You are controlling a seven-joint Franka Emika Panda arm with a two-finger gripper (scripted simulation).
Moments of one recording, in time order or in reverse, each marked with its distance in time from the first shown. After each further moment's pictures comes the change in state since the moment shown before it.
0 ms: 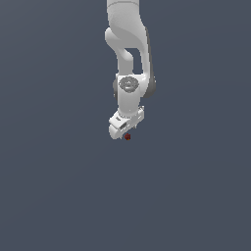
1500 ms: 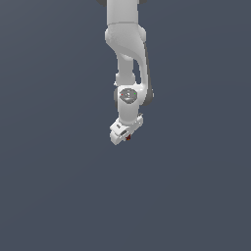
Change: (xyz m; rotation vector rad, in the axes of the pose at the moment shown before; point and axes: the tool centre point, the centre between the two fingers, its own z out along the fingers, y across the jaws) arm -0.001 0.000 0.050 -0.001 0.001 -0.005
